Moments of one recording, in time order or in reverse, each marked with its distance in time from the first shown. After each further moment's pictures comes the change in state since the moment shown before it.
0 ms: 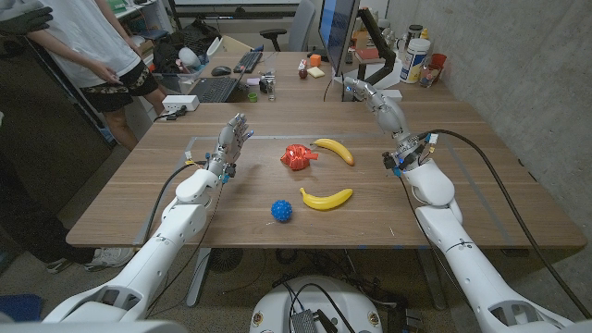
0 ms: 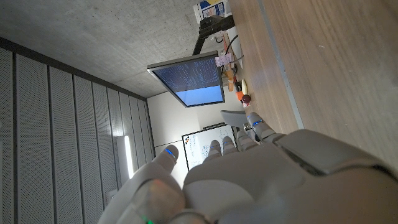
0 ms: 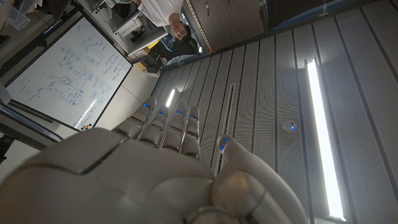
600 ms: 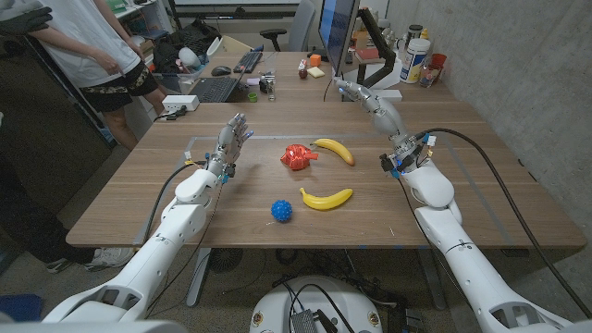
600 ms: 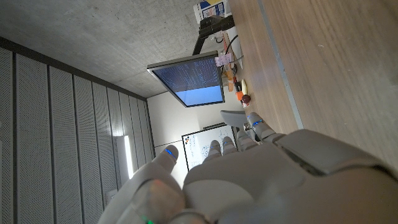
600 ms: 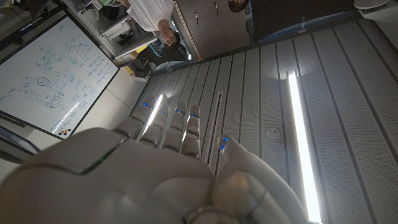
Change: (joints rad) left arm 0.000 0.001 -0.002 0.003 -0.002 -0.002 -0.005; left_hand 0.000 0.000 -0.003 0.003 0.000 0.000 0.000 0.000 0.000 0.000 0.000 0.000 0.000 0.000 0.000 0.000 0.000 0.000 0.000 0.000 0.000; right arm -0.008 -0.007 -0.012 -0.021 -0.024 0.053 0.023; right_hand 0.000 0.000 0.008 0.000 0.005 0.018 0.003 0.000 0.000 0.011 0.000 0.004 0.000 0.013 0.002 0.000 0.000 0.012 0.005 0.004 0.000
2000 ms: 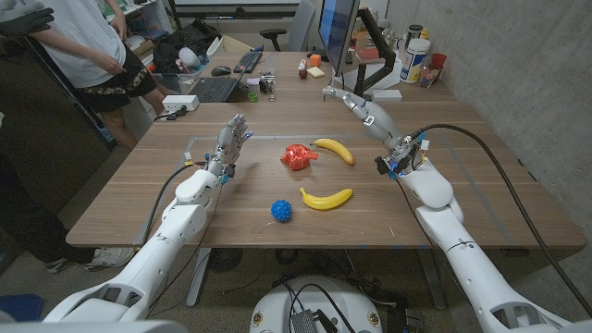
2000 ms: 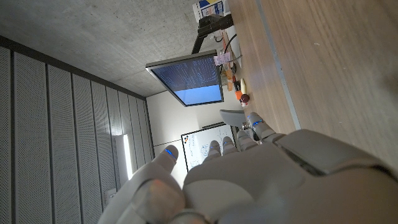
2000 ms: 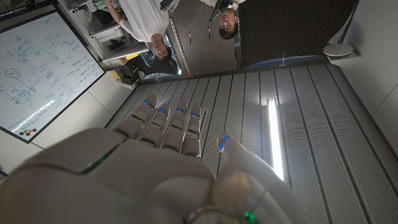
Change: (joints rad) left arm -0.013 -0.008 0.001 0.033 -0.001 -0.013 -0.009; left_hand 0.000 0.000 -0.005 -0.003 0.004 -0.002 -0.009 0.000 0.000 0.000 0.000 0.000 0.000 0.000 0.000 0.000 0.000 0.000 0.000 0.000 0.000; right arm -0.006 -0.003 0.013 -0.031 -0.164 0.072 -0.023; right_hand 0.013 0.003 0.015 -0.007 0.000 0.027 -0.005 -0.004 0.000 0.021 0.000 0.000 0.000 0.025 -0.003 -0.008 0.000 0.024 -0.006 0.000 0.000
